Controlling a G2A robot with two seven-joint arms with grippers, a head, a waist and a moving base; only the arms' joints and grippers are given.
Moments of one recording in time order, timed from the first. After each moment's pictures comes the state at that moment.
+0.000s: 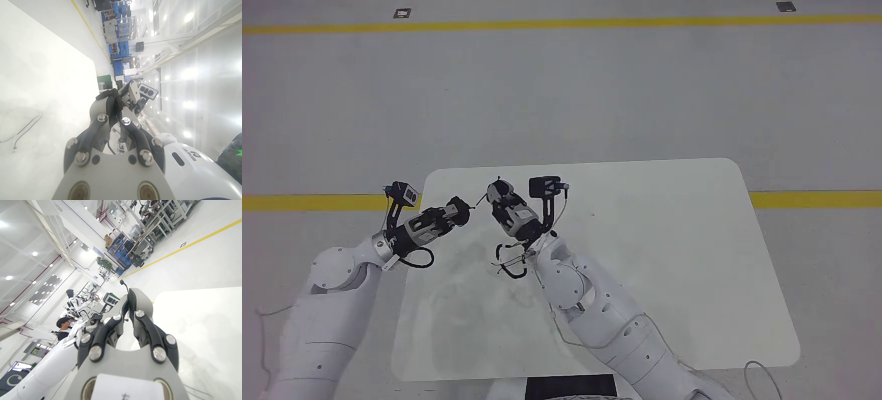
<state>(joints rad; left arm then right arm) 1.43 -1.00 -1.55 -1.35 -0.55 -0.34 -1.08 -1.25 -1.69 0.86 -1.33 -0.73 -0.13 -0.08</state>
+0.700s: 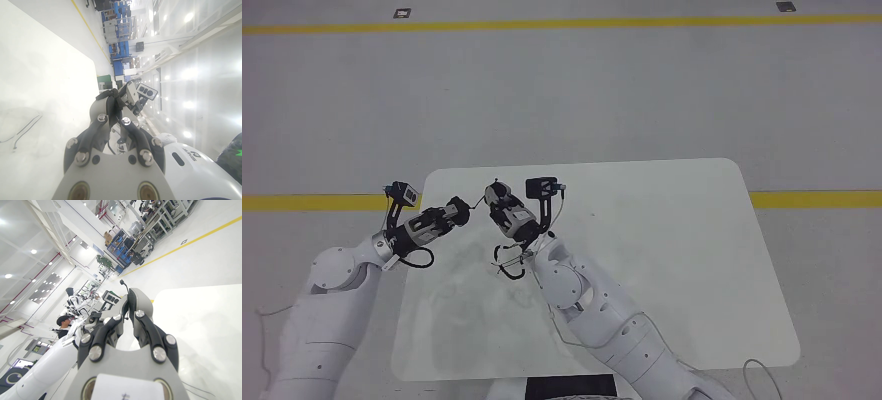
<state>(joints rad) 1.43 -1.00 -1.55 -1.35 -0.55 -0.34 -1.08 -1.24 -1.69 0.85 -1.31 -0.73 -0.13 -0.07</state>
